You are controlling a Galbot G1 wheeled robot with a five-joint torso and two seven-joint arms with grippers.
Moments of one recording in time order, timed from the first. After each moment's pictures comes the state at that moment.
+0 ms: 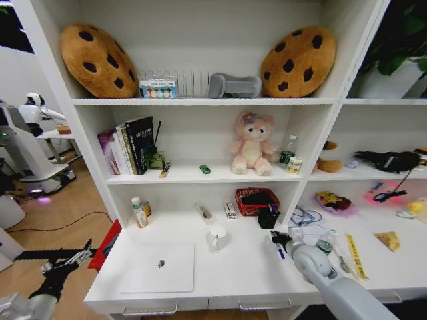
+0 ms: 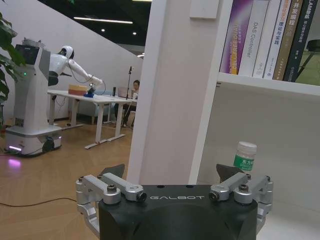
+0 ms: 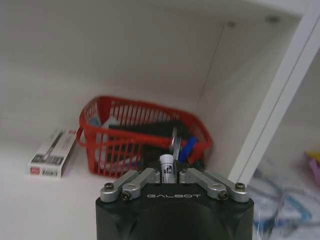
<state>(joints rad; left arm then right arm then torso) 1.91 -1.09 -1.05 -2.08 -0.86 -0.04 -0.09 -1.19 0.83 0.33 1.85 0.61 -0.40 0.38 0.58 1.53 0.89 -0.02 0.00</state>
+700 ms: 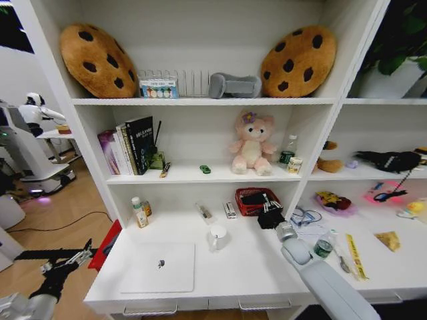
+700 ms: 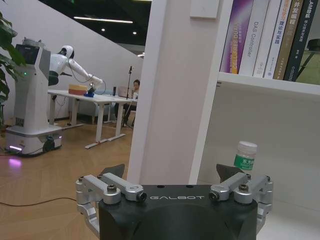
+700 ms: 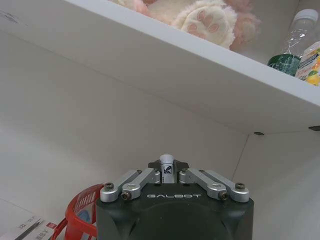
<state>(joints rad) 1.91 -1.09 -1.05 -2.08 -0.86 -0.04 -0.09 -0.91 0.95 0.17 1.41 0.21 0.25 0.22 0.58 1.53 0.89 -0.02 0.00</state>
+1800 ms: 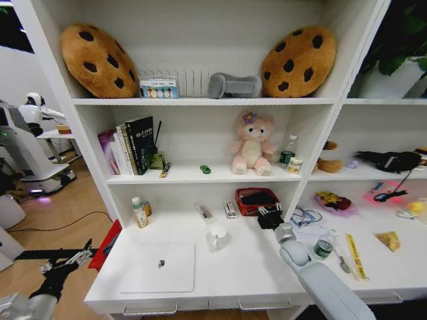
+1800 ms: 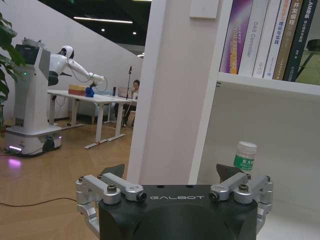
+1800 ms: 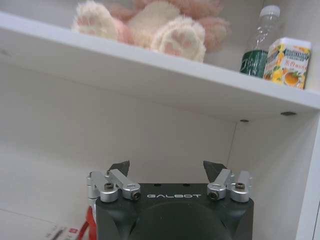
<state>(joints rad) 1.91 -1.09 -1.05 -2.08 -0.86 -0.04 -0.09 -1.07 0.92 0.24 1.61 0.35 0.18 0.26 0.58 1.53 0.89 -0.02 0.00</state>
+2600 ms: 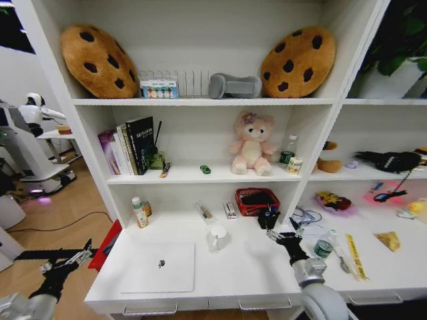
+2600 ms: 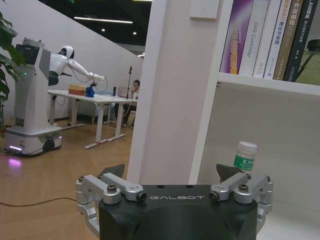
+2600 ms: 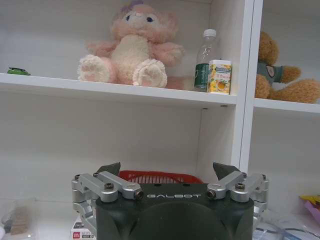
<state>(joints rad) 1.91 -1.09 -1.05 -2.08 -0.86 -0.04 -0.09 -1.70 1.03 0.59 2.13 0.38 0.11 0.29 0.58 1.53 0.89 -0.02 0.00</state>
